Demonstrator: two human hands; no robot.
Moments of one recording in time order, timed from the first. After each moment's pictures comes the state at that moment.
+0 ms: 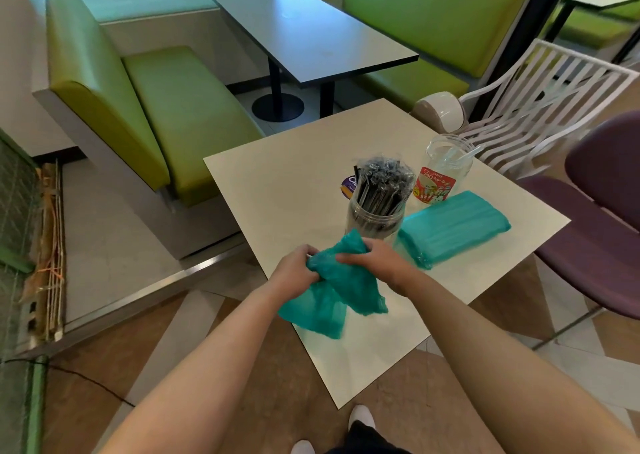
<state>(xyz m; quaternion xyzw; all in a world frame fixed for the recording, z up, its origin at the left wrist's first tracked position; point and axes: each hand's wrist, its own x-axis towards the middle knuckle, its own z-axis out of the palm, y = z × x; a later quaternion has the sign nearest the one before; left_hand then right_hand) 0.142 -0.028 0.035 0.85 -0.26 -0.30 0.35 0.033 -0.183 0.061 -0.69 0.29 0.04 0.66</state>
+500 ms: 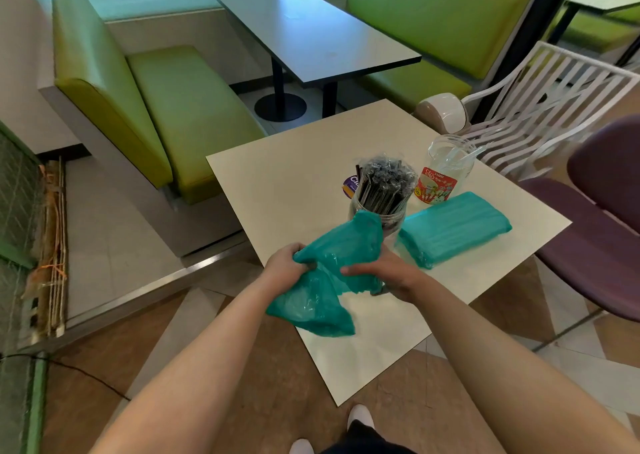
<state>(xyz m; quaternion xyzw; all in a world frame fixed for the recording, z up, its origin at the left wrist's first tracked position) 0.149 -0.016 0.038 0.84 -0.20 -0.30 0.40 0.018 -0.188 0.049 -0.64 0.32 0.09 0.69</state>
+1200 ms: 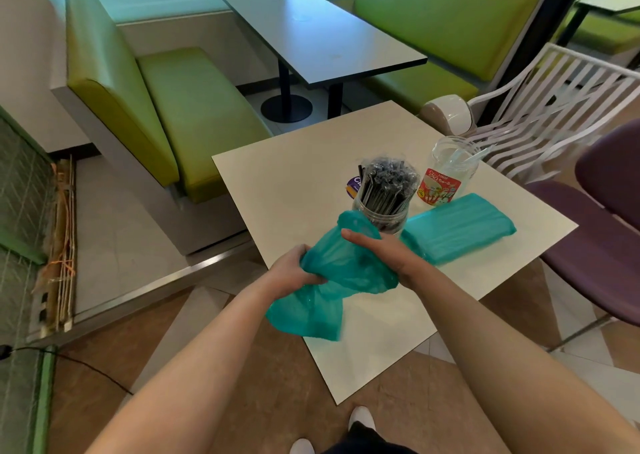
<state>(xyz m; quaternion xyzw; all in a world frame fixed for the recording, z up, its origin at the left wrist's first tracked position) 0.142 -0.011 0.047 0.80 -0.24 -0.38 0.39 0.031 -0.191 0.075 -0.63 0.31 0.05 0.71</state>
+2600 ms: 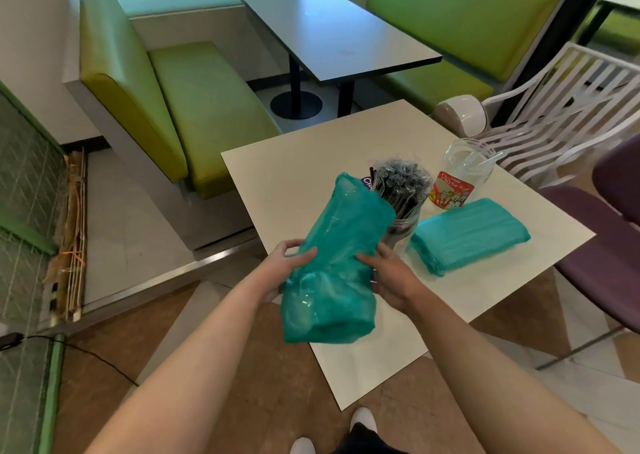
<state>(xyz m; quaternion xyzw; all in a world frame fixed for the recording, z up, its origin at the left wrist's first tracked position) 0.159 0.006 0.047 0.68 -0.03 -0.46 0.57 0.032 -0.174 0.034 -0.50 0.32 -0.03 0.81</state>
